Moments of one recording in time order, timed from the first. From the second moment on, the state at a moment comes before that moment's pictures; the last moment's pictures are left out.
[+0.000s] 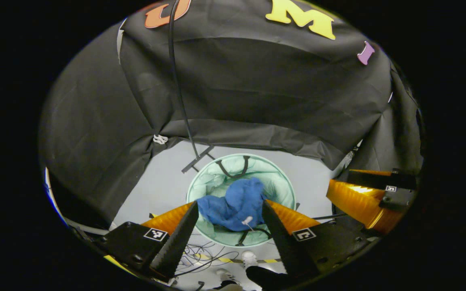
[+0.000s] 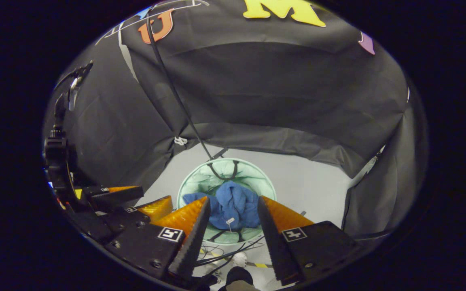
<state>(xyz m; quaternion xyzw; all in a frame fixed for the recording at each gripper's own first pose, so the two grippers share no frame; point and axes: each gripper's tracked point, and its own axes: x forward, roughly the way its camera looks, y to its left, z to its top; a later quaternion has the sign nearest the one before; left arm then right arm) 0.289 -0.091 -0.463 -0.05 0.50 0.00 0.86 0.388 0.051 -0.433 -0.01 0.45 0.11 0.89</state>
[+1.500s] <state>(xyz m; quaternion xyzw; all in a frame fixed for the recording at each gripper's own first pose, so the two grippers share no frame) 0.241 -0.036 -0.097 0.05 0.13 -0.03 0.99 0.189 0.060 -0.069 -0.01 0.07 0.04 1.00</state>
